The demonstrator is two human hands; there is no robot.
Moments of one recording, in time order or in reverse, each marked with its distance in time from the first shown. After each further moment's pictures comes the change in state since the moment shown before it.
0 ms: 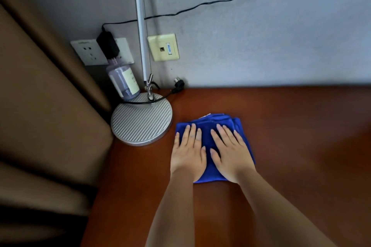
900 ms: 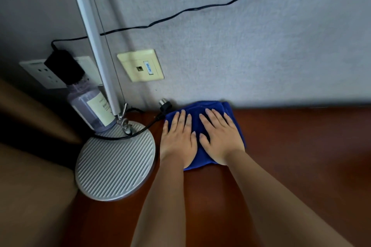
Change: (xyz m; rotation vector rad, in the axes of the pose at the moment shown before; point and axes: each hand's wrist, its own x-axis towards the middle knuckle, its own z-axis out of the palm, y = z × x) left_hand 0.159 -0.025 -0.027 0.048 0.047 -0.099; right_hand 0.163 0.046 -0.014 0.074 0.042 -0.039
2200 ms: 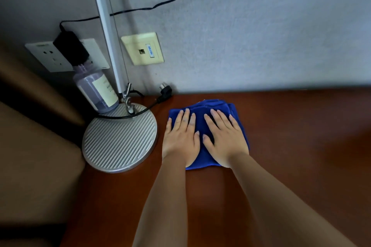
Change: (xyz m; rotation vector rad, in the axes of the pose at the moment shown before) left_hand -0.061 0.009 0.009 -0.027 0.010 0.096; right_hand -0.074 -0.015 0.002 -0.048 -0.009 0.077
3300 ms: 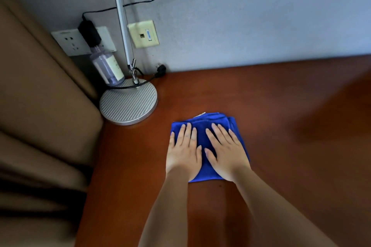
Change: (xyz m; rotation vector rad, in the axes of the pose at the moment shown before) left_hand -0.181 0.037 0.023 0.021 -0.063 0.079; right_hand -0.191 -0.037 0.010 0.025 -0.056 0.054
